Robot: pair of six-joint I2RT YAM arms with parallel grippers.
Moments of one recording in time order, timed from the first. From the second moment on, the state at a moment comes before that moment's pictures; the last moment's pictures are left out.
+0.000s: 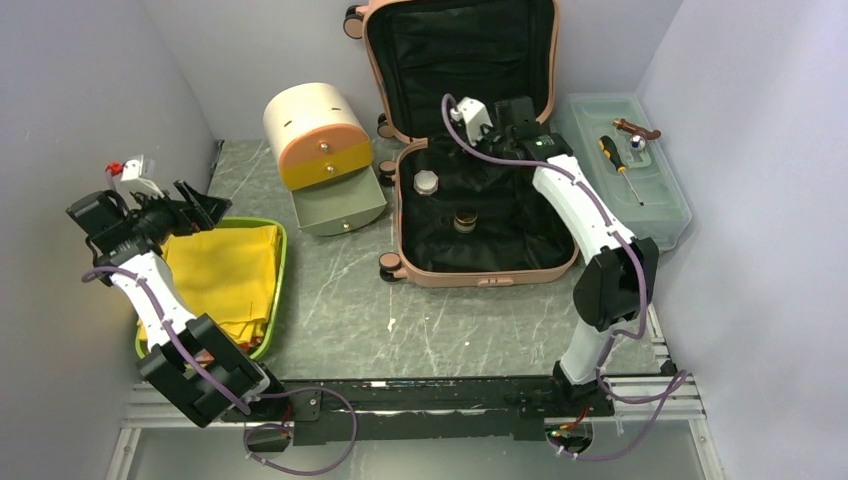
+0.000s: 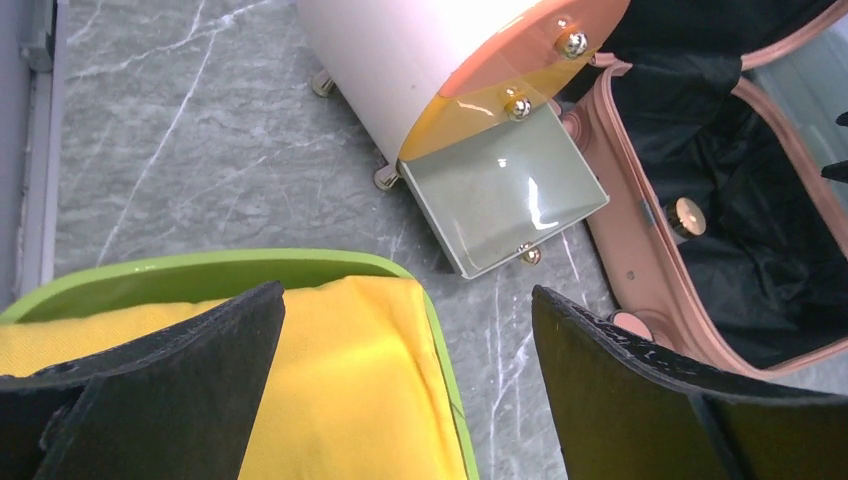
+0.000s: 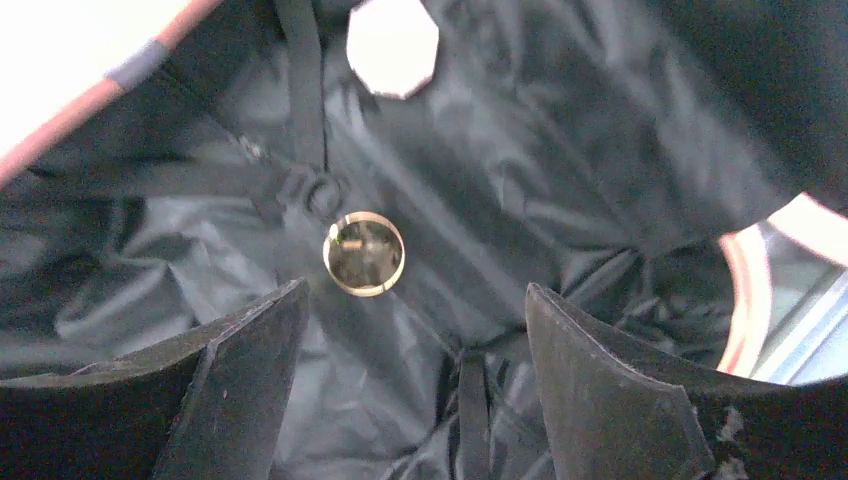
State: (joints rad) left arm 0.77 1.25 1.03 -0.27 1.04 0.00; right arm 0.37 1.78 1.77 -0.67 -0.25 -0.46
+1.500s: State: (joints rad) left arm 0.71 1.27 1.00 -0.38 1.02 0.13; right arm 0.32 2.08 1.65 -0.69 -0.37 -0.58
